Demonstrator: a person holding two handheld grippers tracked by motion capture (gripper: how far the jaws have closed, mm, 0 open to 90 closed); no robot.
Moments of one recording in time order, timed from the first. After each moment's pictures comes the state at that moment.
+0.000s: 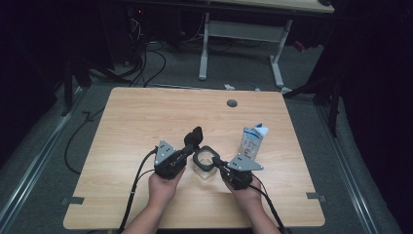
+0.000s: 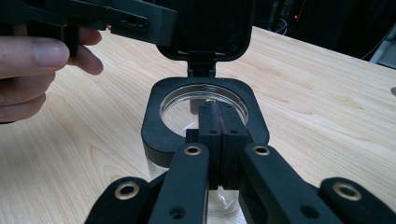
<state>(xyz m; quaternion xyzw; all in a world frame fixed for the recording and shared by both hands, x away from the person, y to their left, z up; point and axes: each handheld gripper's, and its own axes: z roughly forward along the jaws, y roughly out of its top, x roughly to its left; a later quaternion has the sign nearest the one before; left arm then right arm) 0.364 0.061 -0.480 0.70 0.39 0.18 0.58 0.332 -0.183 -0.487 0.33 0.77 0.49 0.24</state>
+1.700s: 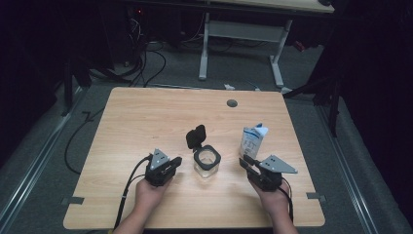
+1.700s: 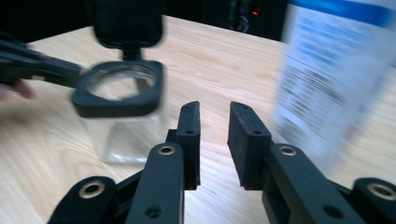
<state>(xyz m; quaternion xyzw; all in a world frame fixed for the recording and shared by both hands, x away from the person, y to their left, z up) 0.360 0.099 -0.517 0.77 0.38 0.18 0.48 0.316 -0.262 -0.478 0.40 0.73 0.48 0.27</state>
